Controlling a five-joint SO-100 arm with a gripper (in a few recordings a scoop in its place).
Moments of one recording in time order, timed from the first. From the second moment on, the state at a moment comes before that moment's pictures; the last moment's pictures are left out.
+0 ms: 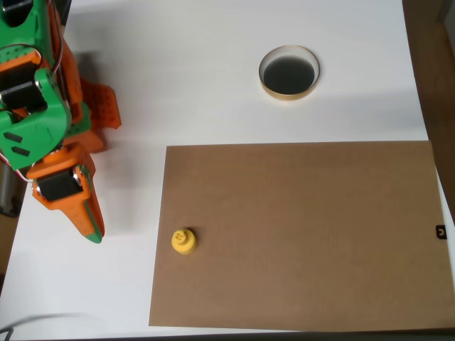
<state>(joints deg) 25.6 186.0 172.4 59.2 -0.4</state>
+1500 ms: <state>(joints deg) 26.2 181.5 150.8 61.7 -9.1</state>
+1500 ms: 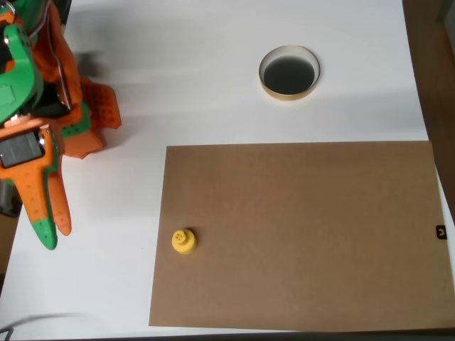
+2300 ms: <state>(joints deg) 7.3 135.2 130.1 70.5 -14.8</state>
